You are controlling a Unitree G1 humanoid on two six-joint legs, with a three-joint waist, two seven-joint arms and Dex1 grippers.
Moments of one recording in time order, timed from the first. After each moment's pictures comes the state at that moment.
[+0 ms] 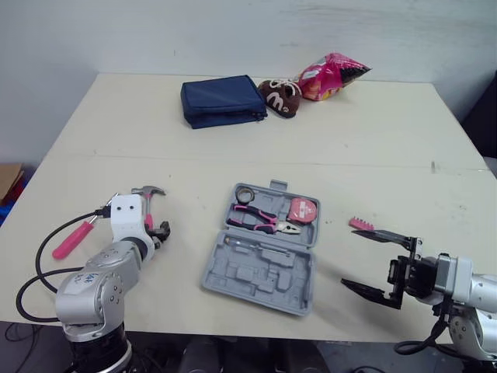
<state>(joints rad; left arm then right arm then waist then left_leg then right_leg) -0.23 0.25 0.33 -0.60 -0.31 1.40 0.19 0.10 -0.62 -0.26 -0.08 0.62 -0.42 1.42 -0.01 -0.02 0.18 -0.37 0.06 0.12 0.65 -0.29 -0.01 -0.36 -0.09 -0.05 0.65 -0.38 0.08</state>
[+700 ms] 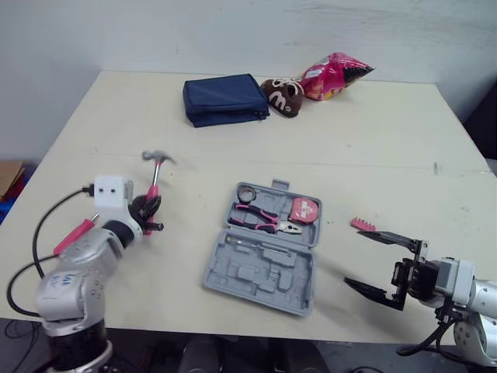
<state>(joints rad) -0.24 0.46 0.39 -0.49 -0.43 0.97 -0.31 0.13 -0.62 -0.28 -0.08 0.59 -0.44 1.37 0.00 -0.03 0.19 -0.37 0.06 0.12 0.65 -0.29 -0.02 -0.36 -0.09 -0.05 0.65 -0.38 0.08</state>
